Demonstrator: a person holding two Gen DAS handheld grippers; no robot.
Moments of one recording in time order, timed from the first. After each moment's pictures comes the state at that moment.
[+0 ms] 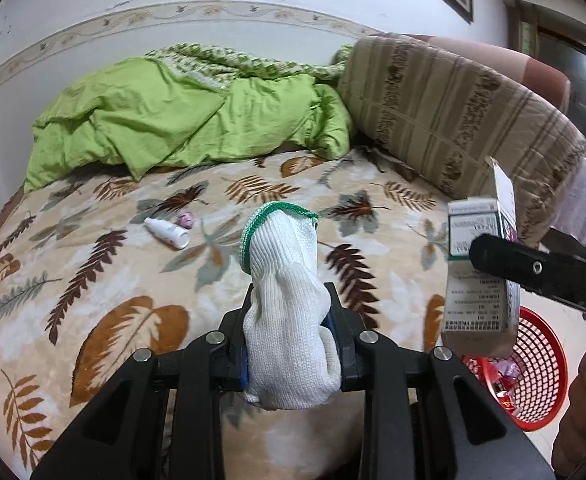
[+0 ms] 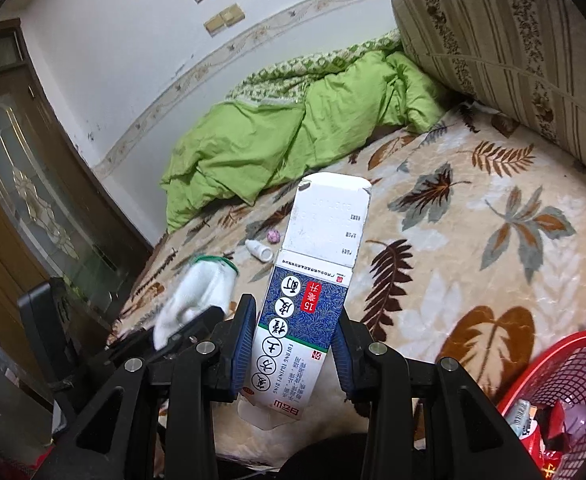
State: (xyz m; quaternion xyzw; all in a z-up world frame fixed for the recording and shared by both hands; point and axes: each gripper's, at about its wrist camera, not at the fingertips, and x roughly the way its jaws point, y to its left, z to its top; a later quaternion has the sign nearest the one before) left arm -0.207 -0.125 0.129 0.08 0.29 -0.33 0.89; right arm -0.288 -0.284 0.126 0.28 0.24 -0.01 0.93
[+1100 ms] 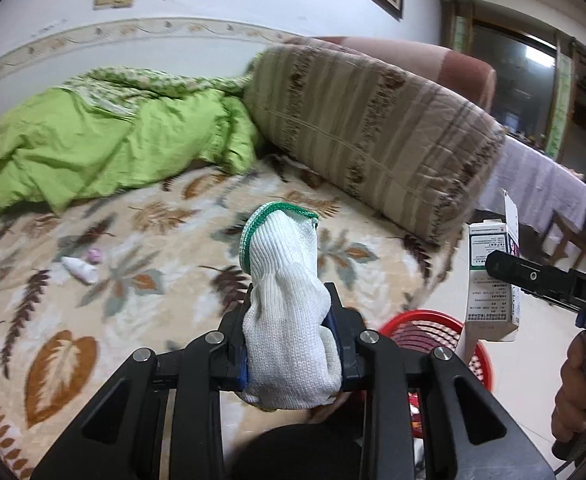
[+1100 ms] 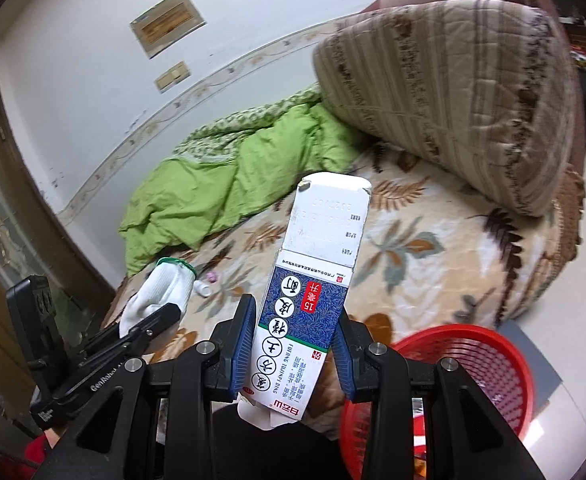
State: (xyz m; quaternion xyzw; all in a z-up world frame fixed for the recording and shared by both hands) left arm -0.265 -0.192 0.168 0.08 0.29 -0.46 0.84; right arm -0.421 -0.355 0.158 0.29 0.21 -0.14 0.93
